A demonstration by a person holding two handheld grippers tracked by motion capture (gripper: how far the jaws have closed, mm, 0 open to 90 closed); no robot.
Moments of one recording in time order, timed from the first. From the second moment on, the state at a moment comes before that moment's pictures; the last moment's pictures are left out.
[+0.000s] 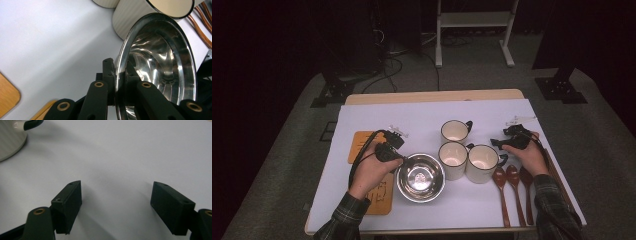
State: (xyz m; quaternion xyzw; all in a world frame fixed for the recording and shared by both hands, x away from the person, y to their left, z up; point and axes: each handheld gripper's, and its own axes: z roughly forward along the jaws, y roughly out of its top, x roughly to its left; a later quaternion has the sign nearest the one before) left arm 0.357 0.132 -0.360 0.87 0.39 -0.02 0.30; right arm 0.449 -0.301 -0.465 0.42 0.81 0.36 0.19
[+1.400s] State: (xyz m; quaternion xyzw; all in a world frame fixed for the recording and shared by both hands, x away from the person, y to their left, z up) left arm 0.389 0.166 -0.336 0.84 0.43 0.01 0.33; right arm 0.449 -0.301 -0.465 0.42 0.81 0.36 0.19
